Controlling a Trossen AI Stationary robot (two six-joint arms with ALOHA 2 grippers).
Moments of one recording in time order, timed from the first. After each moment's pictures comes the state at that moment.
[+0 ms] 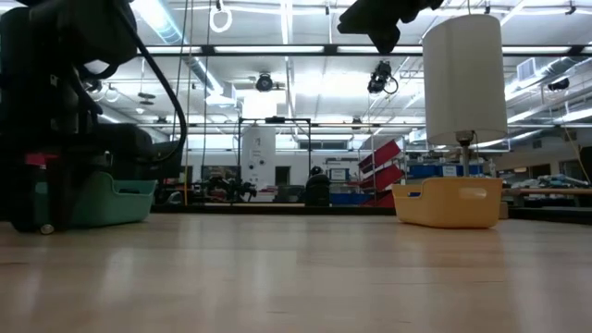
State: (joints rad) left arm -0.42 1.46 0.66 -0.67 -0.05 -2.16; right arm -0.03 1.27 1.05 -0.24 -0.08 0.06
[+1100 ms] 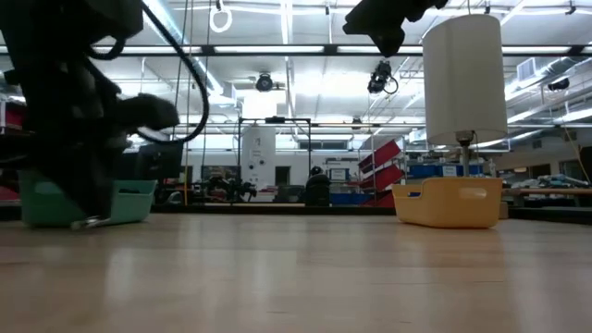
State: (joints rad) left arm -0.43 1.47 0.71 -0.60 -0.28 -1.97; right arm -0.01 1.27 1.05 -0.28 -0.11 0.10
